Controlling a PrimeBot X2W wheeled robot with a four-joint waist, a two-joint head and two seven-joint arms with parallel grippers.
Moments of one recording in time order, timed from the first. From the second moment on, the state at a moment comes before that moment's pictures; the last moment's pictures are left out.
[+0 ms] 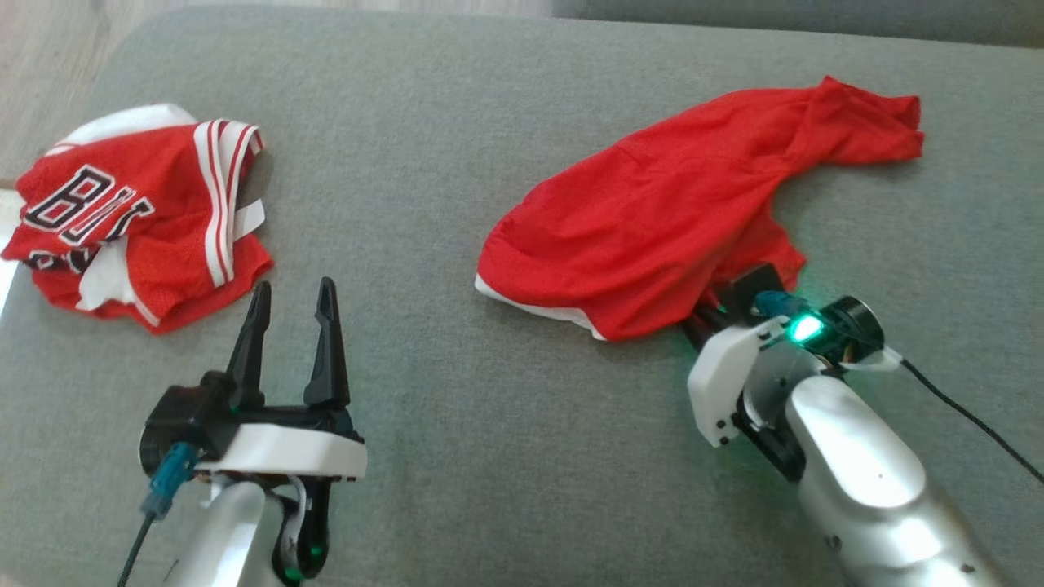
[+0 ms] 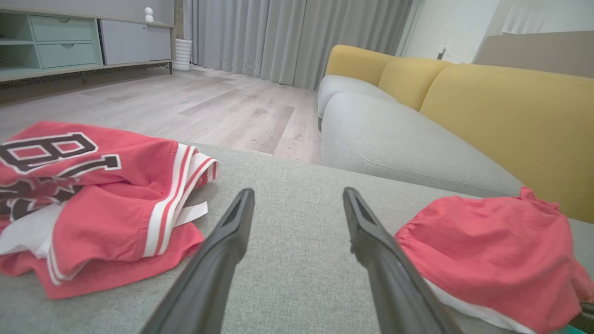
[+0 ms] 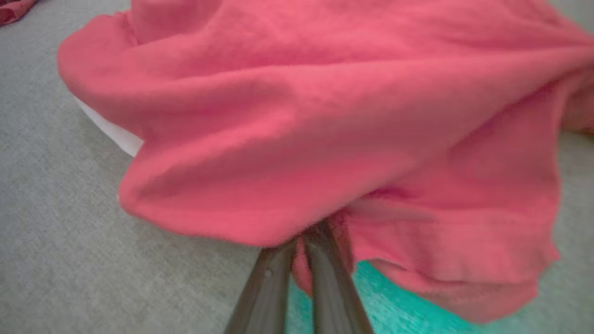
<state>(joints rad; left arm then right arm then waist) -0.21 0.18 -0.32 0.25 -0.48 0.04 -0.25 -0.48 -0.14 0.45 0.64 0.12 0.13 0.19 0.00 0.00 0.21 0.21</state>
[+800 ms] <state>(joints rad) -0.13 0.20 -0.28 0.22 -0.48 0.06 -0.25 -0.04 -0.18 0.01 0.11 0.05 0.13 0.22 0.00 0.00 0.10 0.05</state>
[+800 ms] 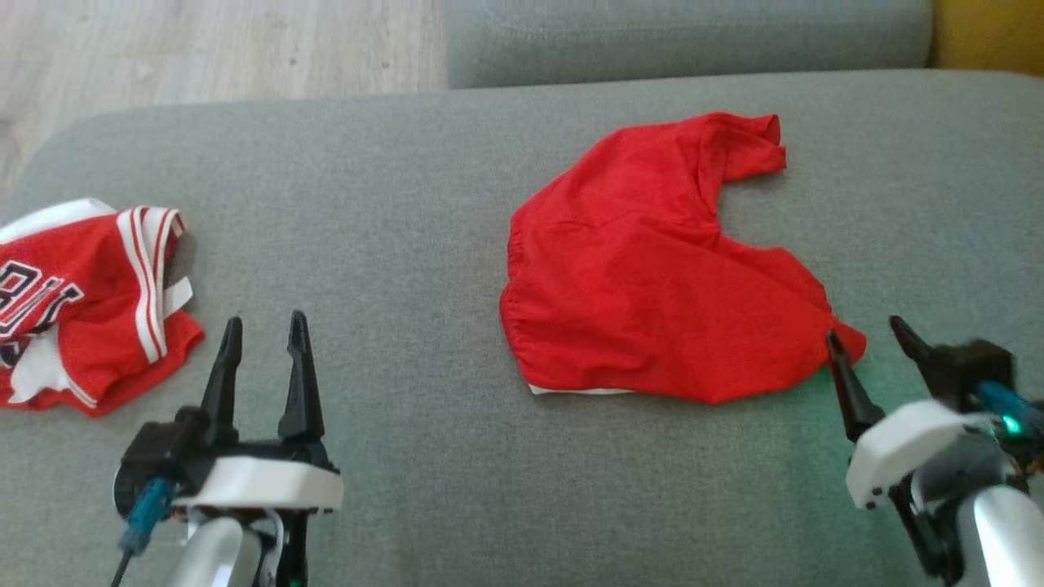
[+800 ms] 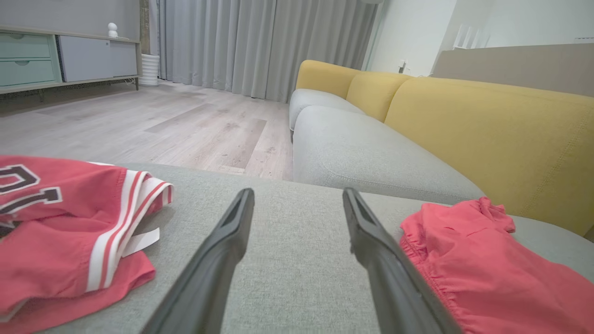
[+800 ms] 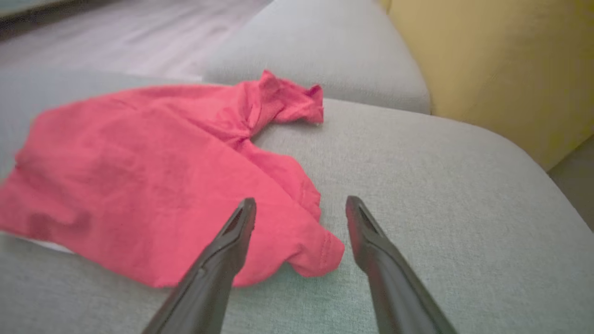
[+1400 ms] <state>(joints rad) -0.03 0.21 -0.31 0.19 -0.48 0.07 -0.24 0.05 -0.05 -0.02 0.04 0.13 0.13 -0.02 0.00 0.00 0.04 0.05</state>
